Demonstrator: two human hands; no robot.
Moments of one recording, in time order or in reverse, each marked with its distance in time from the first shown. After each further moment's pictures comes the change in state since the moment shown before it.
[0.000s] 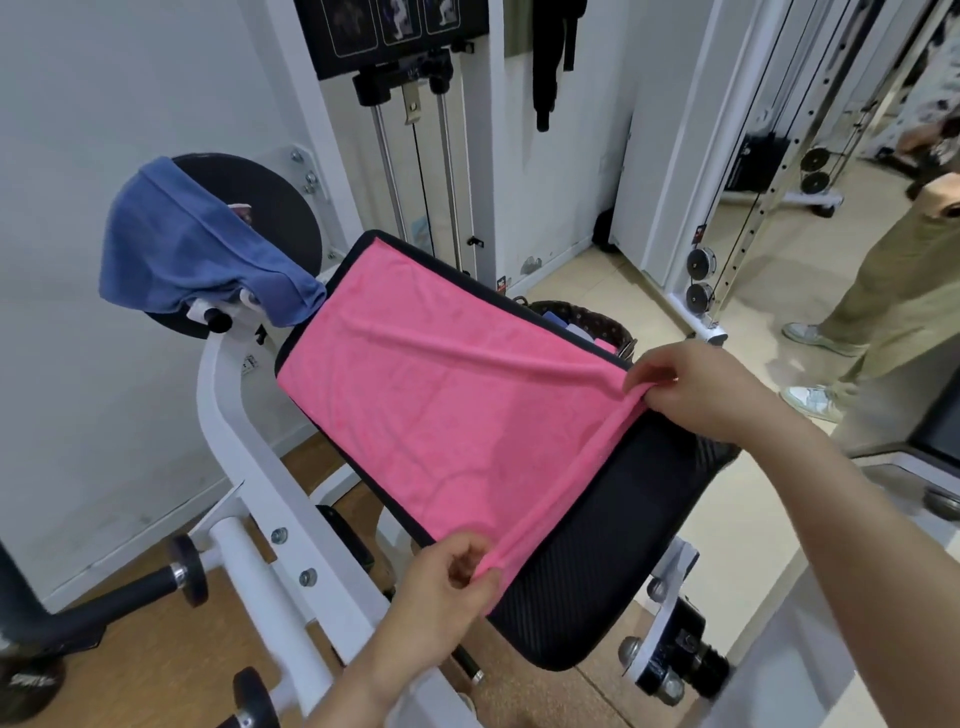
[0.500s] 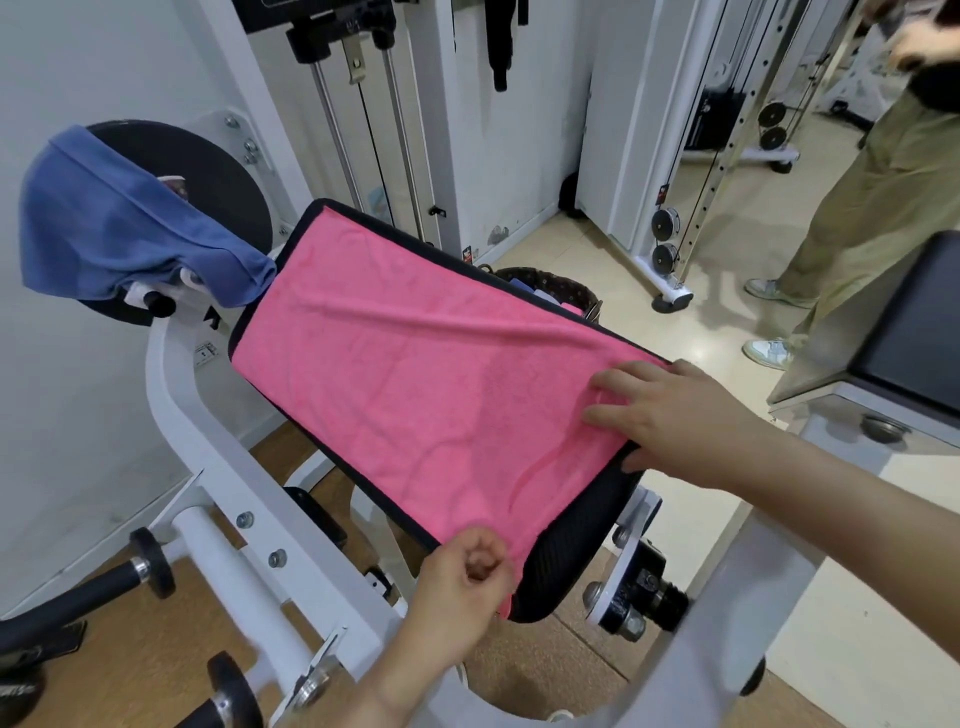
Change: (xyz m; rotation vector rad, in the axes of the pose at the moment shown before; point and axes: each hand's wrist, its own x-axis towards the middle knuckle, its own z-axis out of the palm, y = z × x) left_hand -0.009 -0.008 0.049 -0.019 -0.012 -0.082; right_hand -0.052 0.037 0.031 -0.740 -0.118 -0.488
